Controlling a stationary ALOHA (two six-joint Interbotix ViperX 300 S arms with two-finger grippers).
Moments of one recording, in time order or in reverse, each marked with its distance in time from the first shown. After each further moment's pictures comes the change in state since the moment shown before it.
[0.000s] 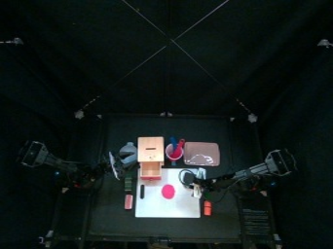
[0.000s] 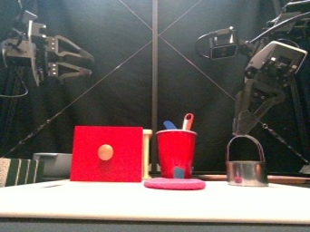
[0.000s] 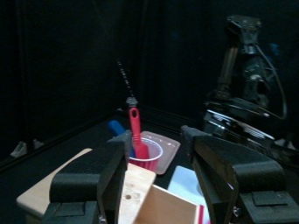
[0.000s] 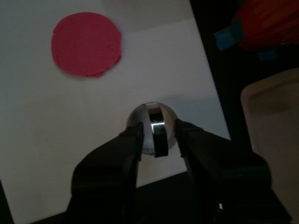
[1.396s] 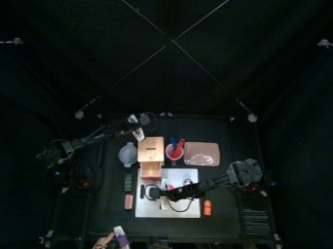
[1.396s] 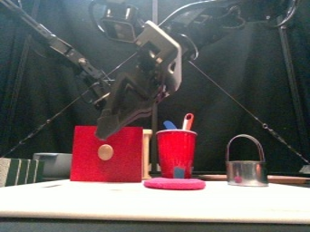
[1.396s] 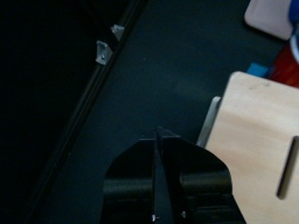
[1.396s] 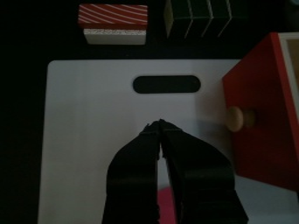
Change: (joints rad) left arm 0.856 0.433 -0.811 0.709 1.572 0.020; right arm -0.031 0.561 -0.558 -0.212 -0.272 -0.009
